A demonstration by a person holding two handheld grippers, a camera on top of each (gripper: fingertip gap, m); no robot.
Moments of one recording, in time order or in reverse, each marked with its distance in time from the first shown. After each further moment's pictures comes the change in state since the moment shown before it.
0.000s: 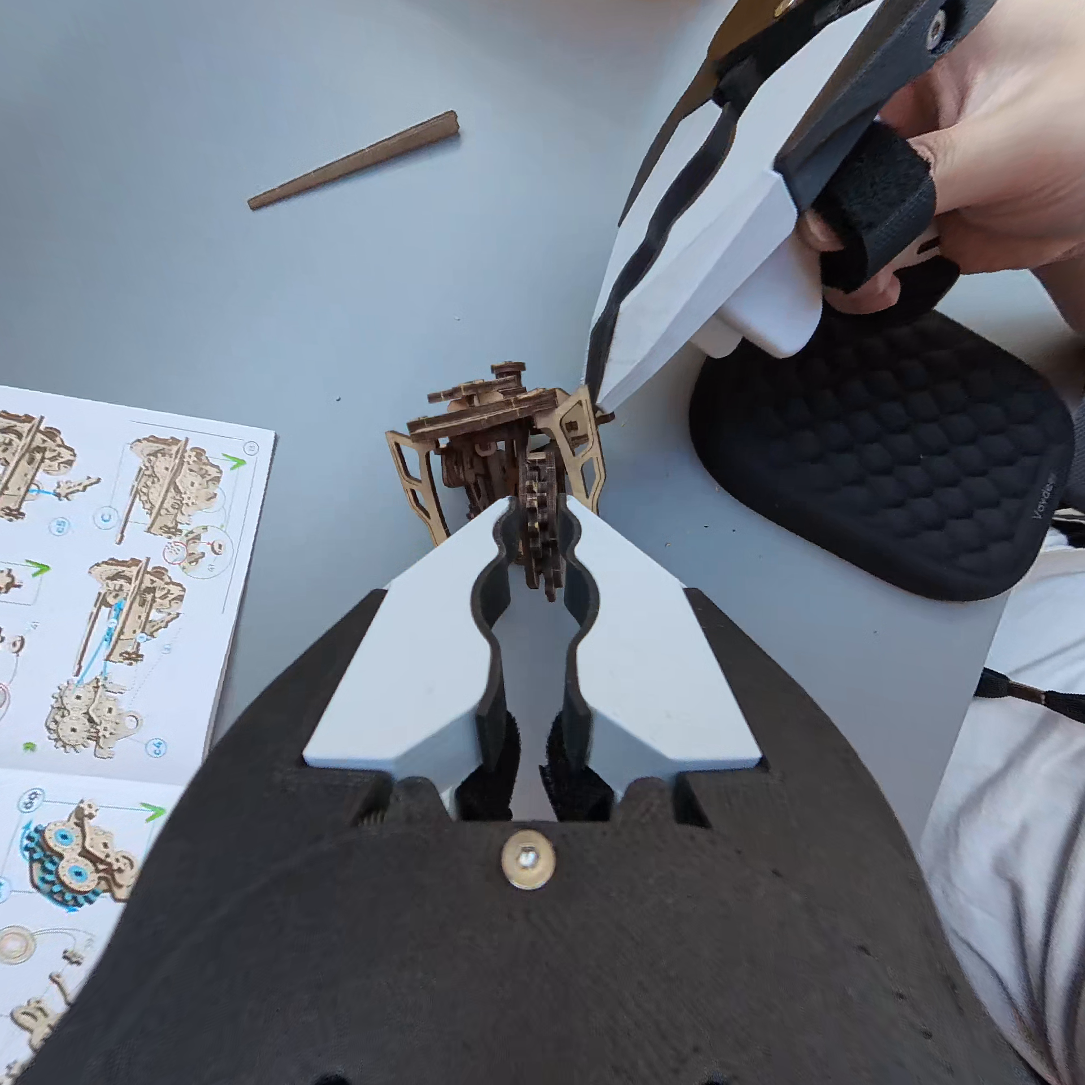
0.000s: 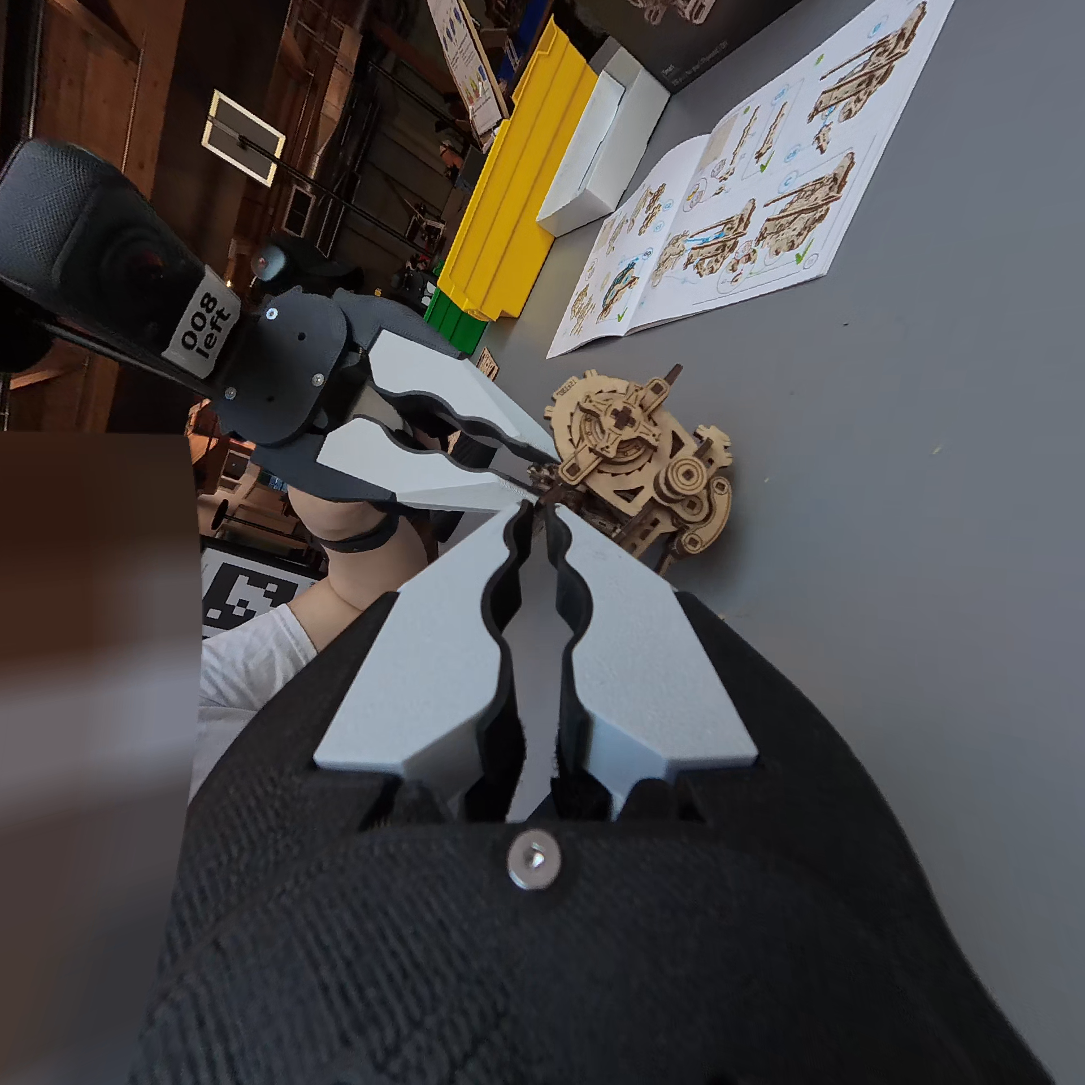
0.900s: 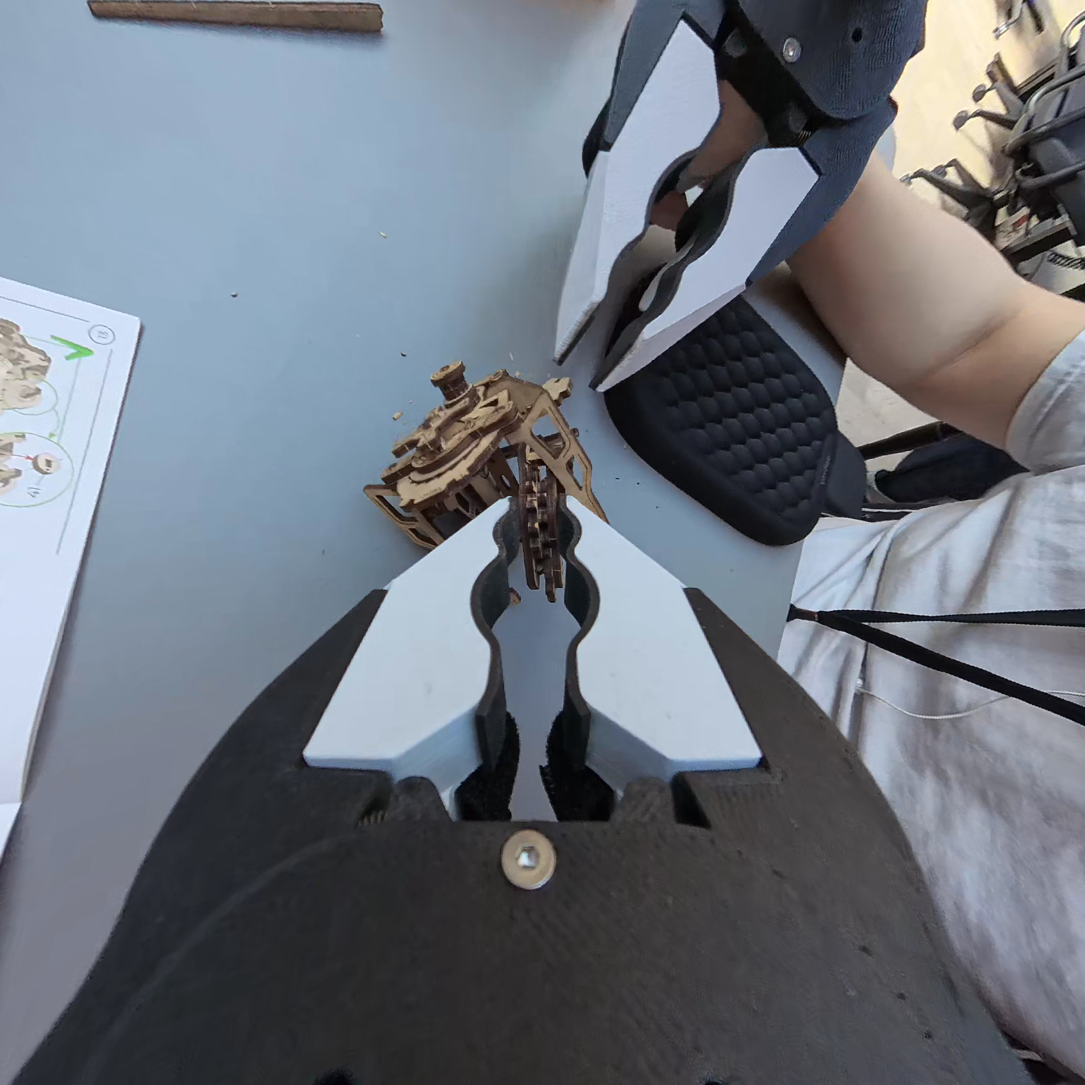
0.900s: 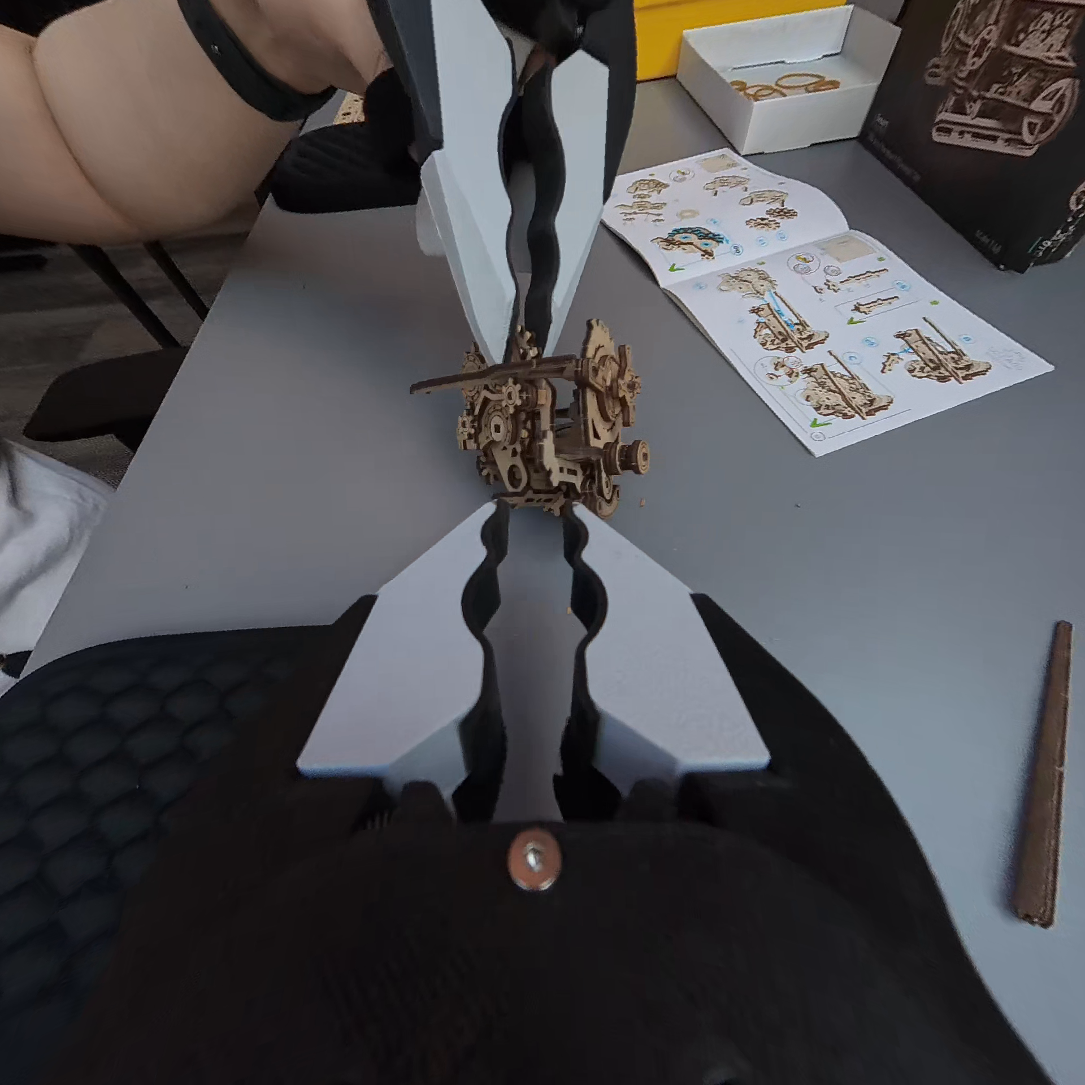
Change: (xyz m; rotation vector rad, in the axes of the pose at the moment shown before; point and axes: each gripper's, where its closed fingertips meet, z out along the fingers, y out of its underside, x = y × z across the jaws) left arm 0.008 0.020 -0.017 0.002 0.327 -0.214; right arm 0.015 0.025 -0.001 -0.315 0.057 -0.980
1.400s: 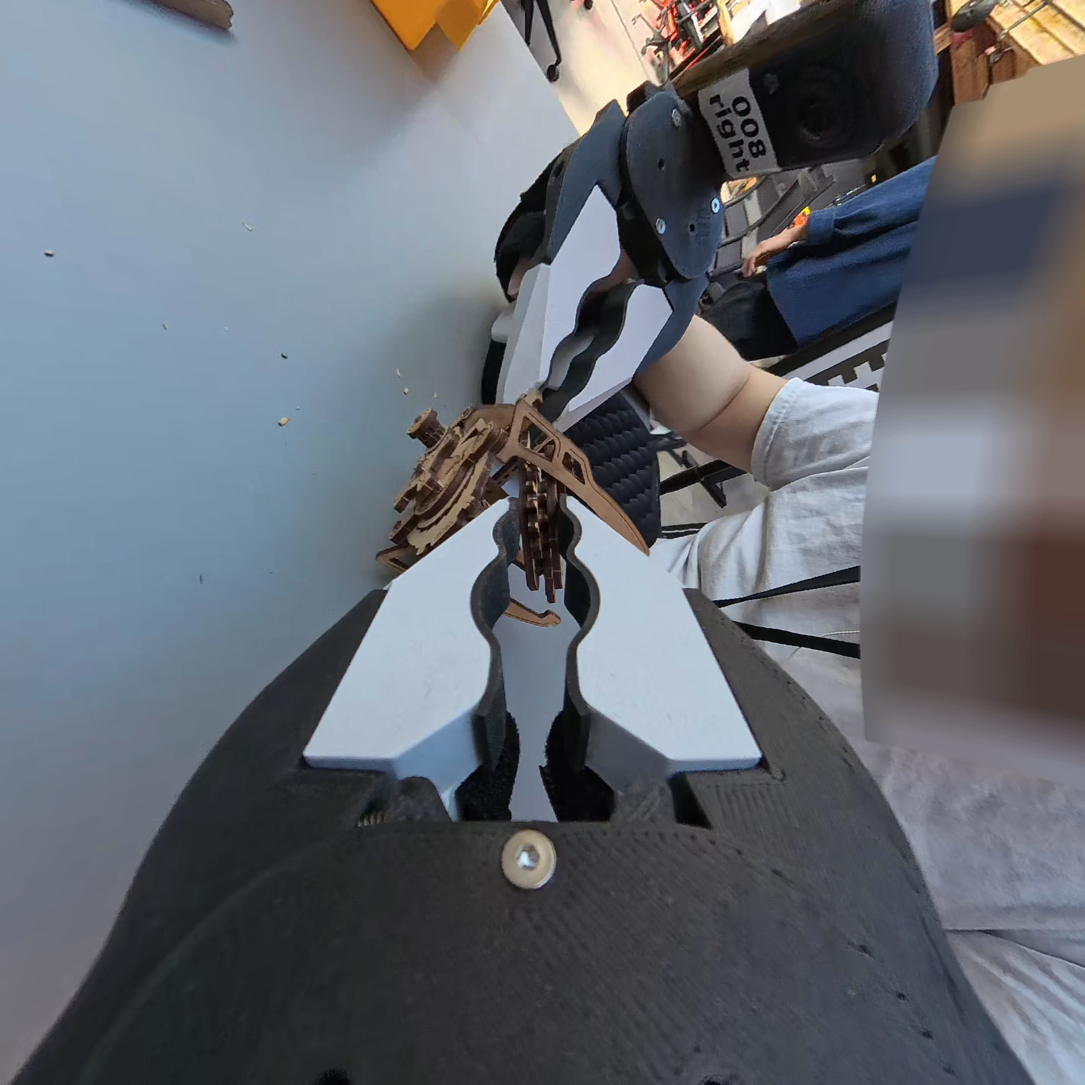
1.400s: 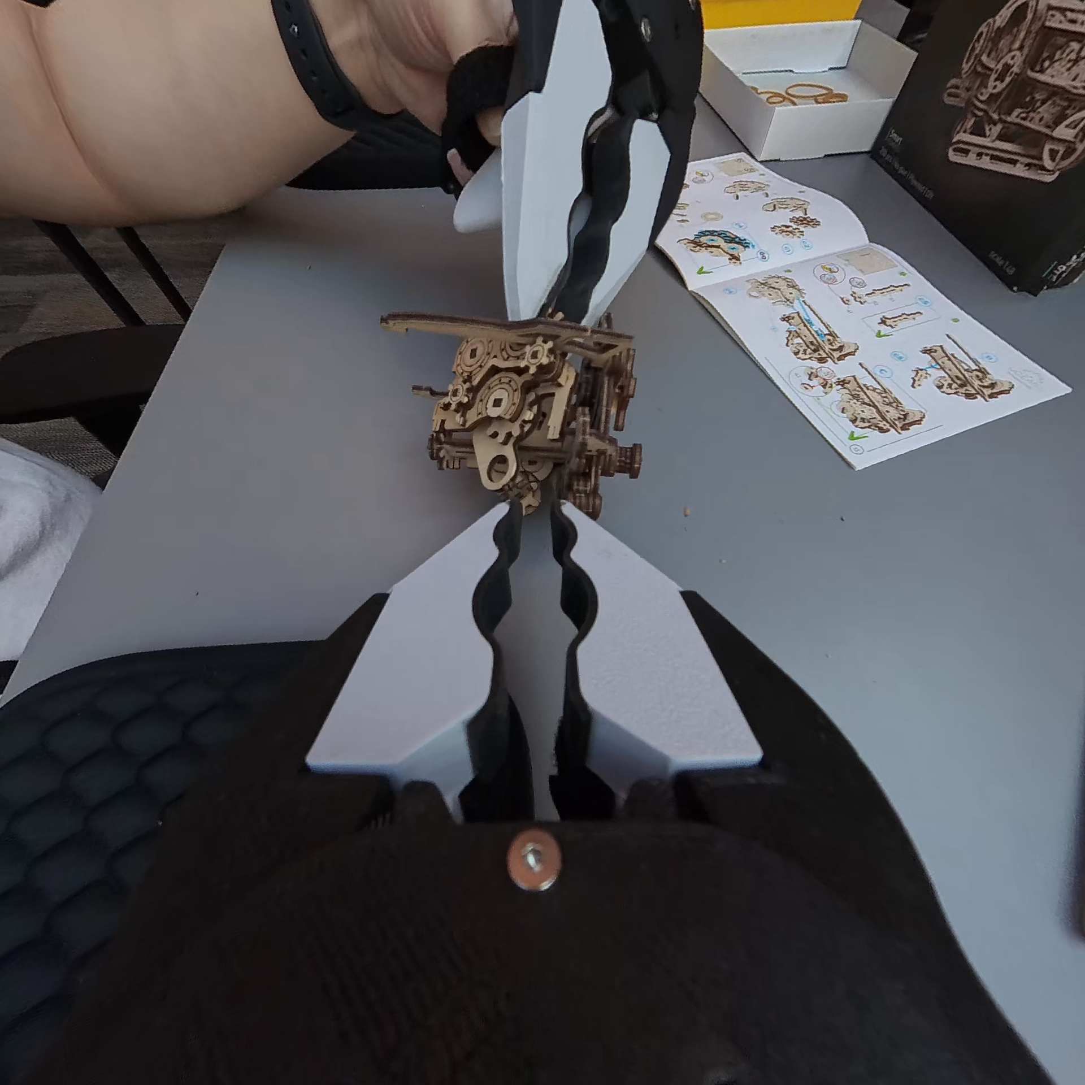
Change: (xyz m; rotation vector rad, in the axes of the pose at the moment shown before) left arm 0.019 0.001 -0.007 0.129 0.394 -0.132; right arm -0.022 0.002 0.011 -0.010 0.045 -0.054
